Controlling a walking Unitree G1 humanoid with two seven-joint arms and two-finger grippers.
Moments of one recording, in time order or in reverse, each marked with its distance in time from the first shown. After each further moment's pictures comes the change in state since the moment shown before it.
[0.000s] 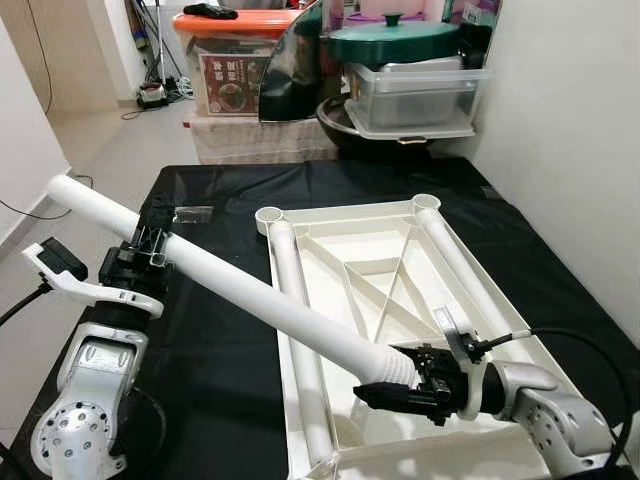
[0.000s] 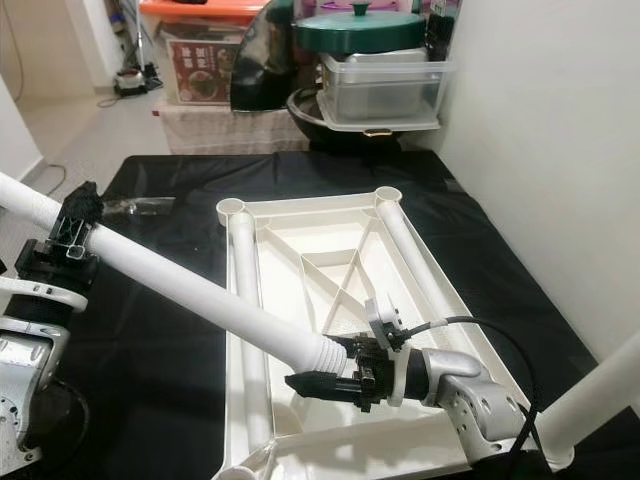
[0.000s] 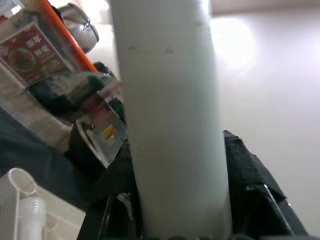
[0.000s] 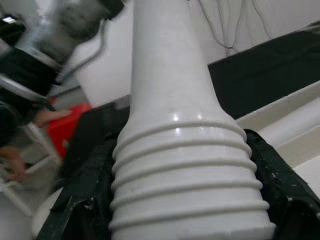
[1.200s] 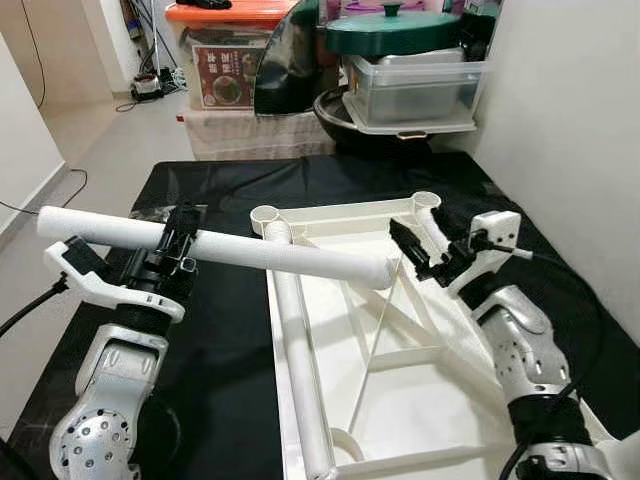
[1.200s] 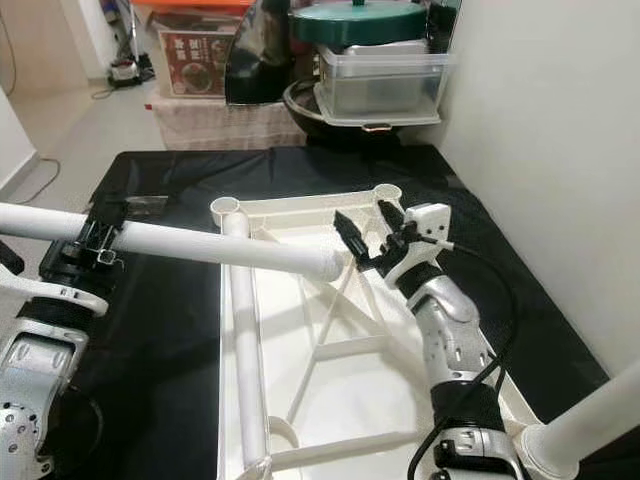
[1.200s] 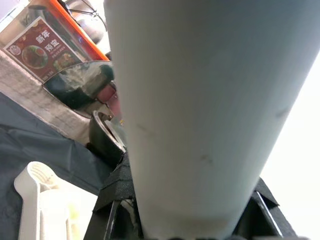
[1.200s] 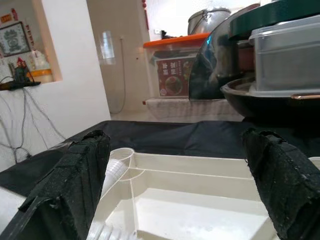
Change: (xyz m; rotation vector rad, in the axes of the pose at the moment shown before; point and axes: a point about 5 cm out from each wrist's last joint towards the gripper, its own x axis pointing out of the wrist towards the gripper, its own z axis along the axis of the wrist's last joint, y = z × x) left arm -0.001 -0.009 -0.011 0.141 0.072 0.020; right arm -0.020 -0.071 0.074 -0.261 -0.430 -0.873
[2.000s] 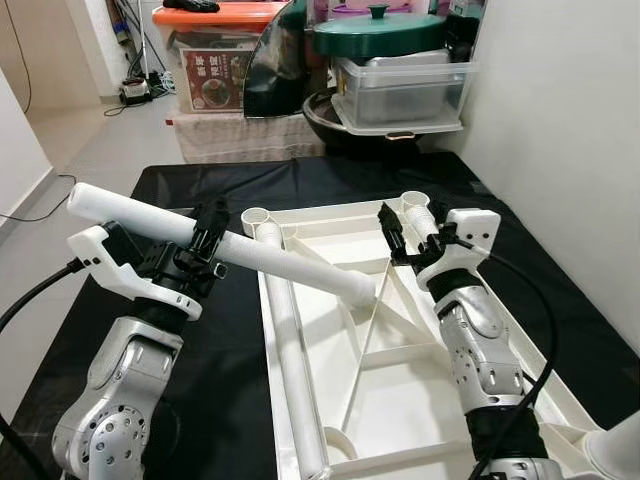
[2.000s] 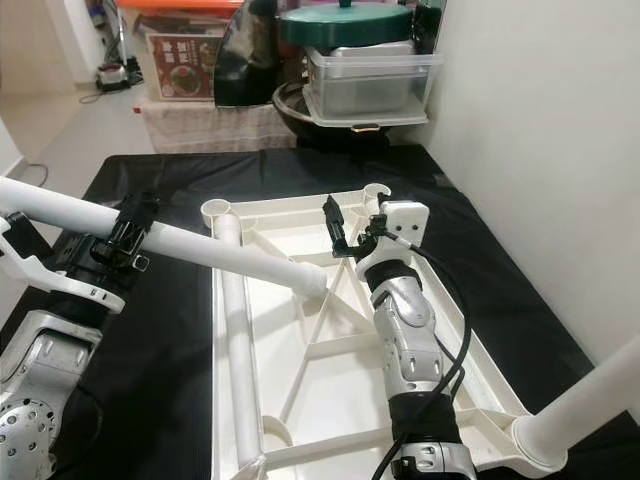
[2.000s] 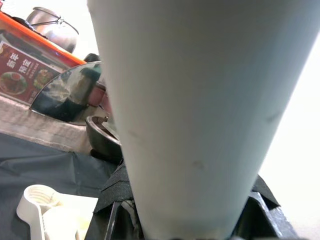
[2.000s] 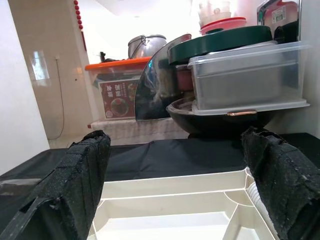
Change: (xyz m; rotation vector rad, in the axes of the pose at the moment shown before) left arm 0.006 -0.014 -0.009 0.303 0.046 -0.012; right arm 0.015 0.037 0.001 -0.050 -0.071 -0.226
